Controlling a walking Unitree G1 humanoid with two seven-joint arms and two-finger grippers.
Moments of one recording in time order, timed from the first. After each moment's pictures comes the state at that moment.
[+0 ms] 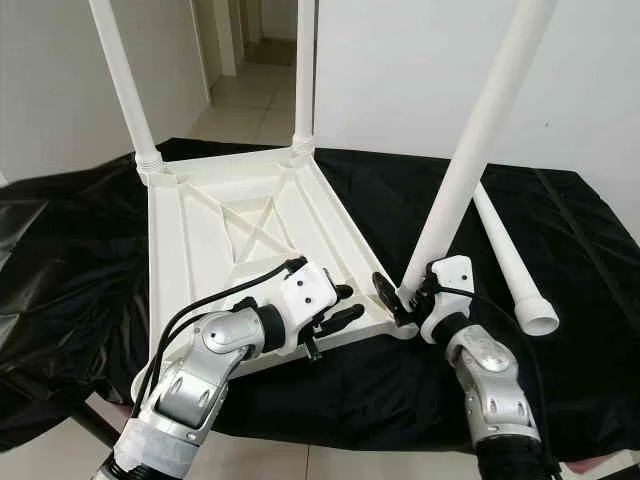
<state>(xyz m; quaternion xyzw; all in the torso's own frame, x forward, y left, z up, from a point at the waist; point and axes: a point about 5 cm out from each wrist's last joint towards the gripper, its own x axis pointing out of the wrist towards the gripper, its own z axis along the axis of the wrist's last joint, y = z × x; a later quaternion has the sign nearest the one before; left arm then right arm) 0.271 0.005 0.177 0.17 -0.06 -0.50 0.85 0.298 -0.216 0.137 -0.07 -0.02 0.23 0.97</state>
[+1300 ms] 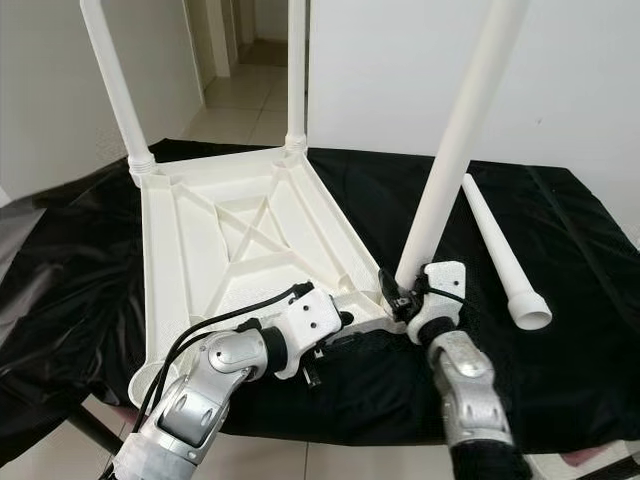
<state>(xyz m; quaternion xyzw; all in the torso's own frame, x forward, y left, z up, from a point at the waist) 0.263 0.003 0.149 0.17 -0.01 -0.52 0.84 0.302 -0.193 0.128 -0.01 -0.04 0.08 1.00</state>
